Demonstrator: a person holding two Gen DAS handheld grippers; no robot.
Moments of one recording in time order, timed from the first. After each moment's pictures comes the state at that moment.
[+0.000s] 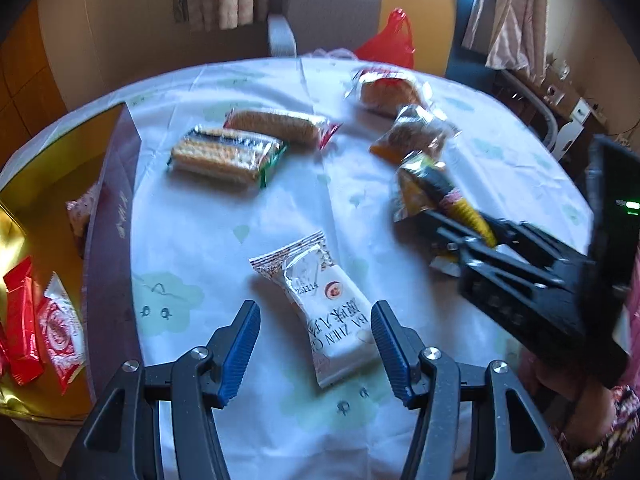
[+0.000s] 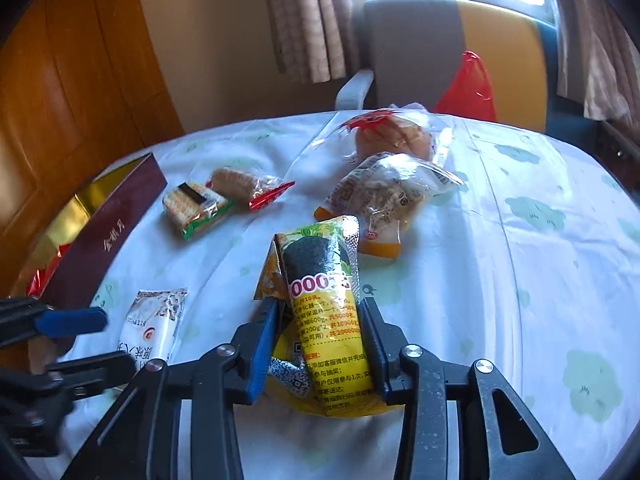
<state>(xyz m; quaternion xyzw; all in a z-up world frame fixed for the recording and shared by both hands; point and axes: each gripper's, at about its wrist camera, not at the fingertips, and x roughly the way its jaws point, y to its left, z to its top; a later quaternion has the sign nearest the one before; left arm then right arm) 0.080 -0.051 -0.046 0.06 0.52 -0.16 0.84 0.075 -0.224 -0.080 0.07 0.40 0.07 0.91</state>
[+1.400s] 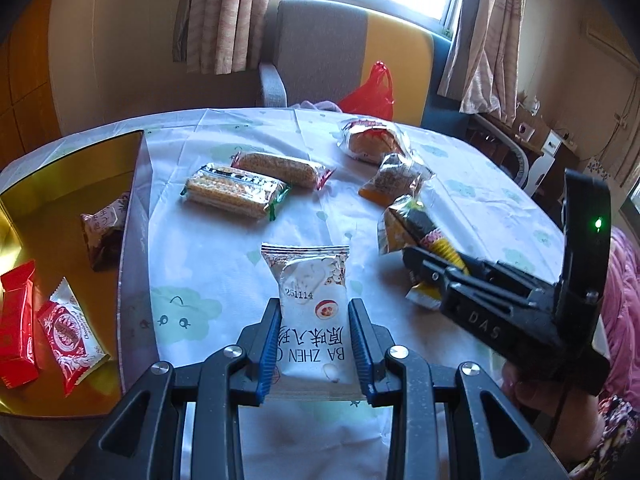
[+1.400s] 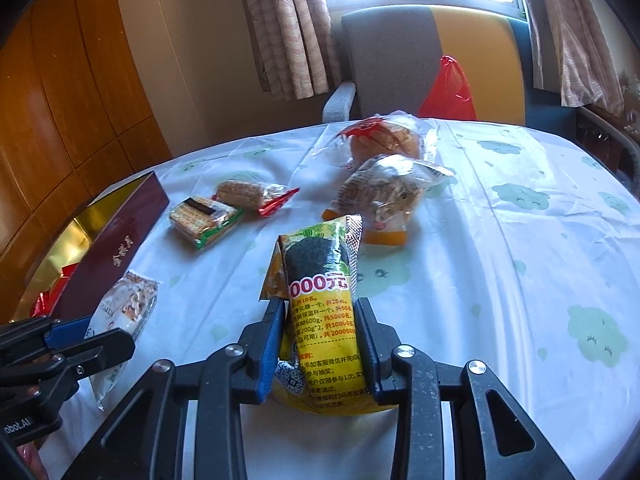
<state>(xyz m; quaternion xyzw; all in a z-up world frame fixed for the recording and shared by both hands) 0.056 -0.016 -0.028 0.01 0.42 -0.21 0.88 0.054 -0.208 -0.072 0.10 0.37 0.04 0.92</state>
